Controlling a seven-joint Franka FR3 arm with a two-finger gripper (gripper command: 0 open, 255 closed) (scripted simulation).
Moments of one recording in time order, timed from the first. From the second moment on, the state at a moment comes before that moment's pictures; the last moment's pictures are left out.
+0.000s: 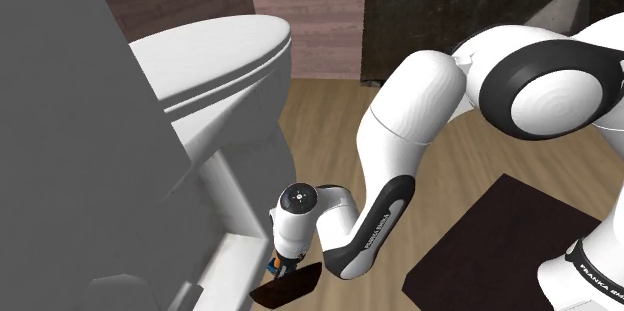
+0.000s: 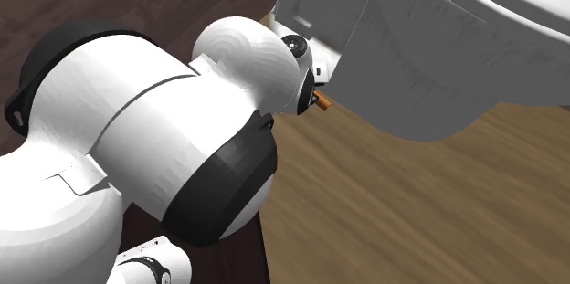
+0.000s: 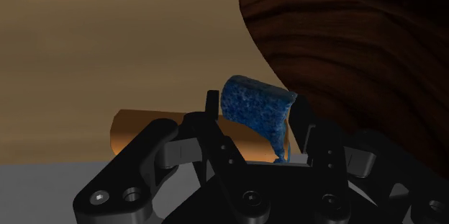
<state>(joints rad) 0.57 0.83 0.16 -1.89 -0.53 2.90 0.59</state>
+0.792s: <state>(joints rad) 0.55 0.79 0.18 -1.92 -0.52 2.87 0.58</state>
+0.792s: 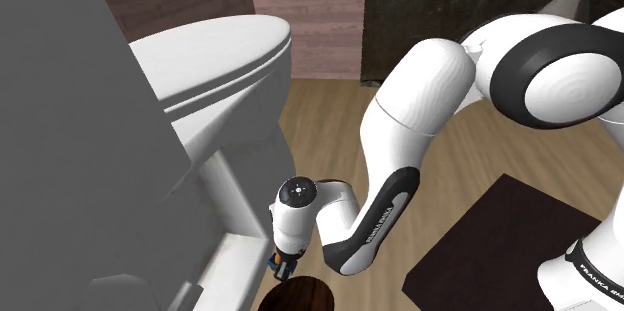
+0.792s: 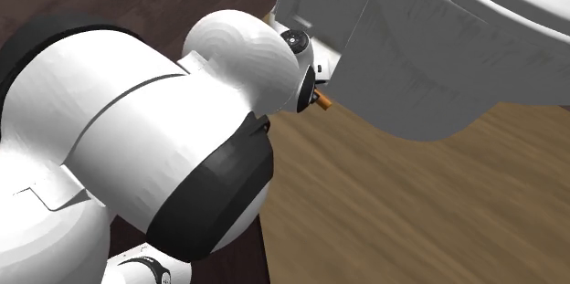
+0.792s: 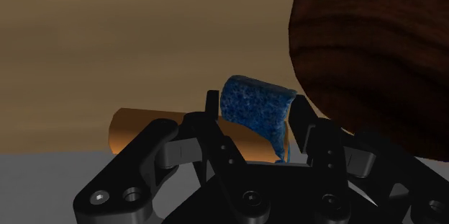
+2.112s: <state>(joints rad) 0.46 0.56 0.30 -2.01 -0.43 2.73 0.51</state>
